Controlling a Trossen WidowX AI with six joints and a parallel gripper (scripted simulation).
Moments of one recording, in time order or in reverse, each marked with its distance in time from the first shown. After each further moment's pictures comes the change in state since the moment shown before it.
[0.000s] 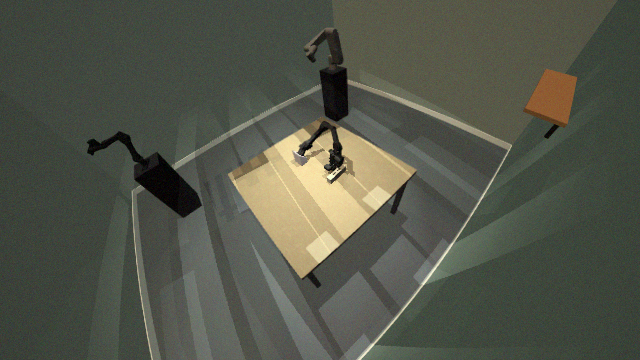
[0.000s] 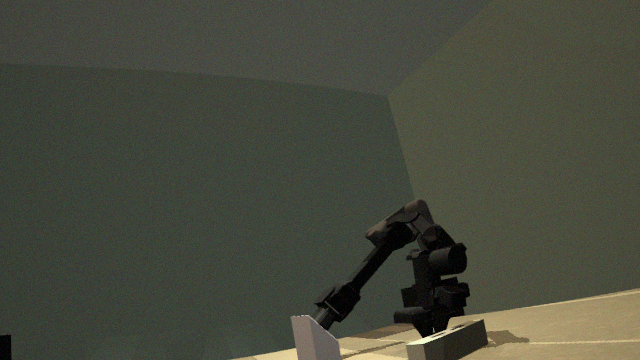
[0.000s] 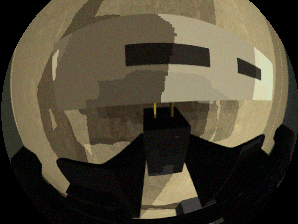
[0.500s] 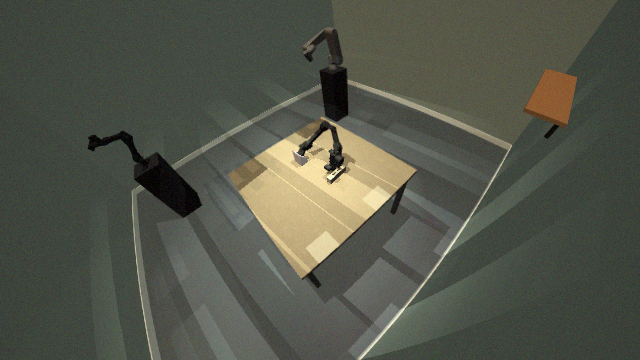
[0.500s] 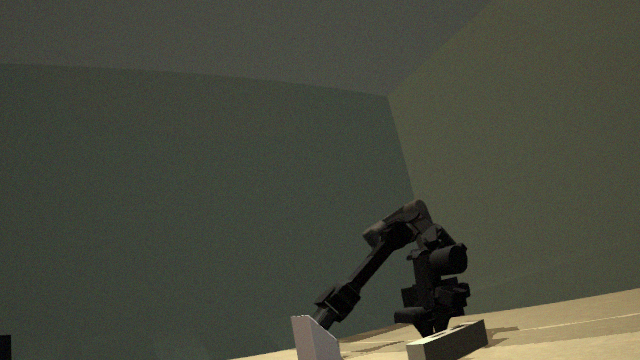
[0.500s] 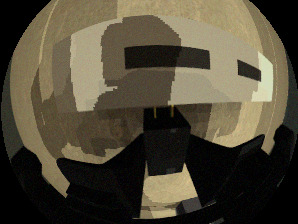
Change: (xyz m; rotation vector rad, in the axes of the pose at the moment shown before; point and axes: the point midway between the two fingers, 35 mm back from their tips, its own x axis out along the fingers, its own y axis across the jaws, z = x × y) arm 0.000 0.000 0.001 0.001 0.001 0.000
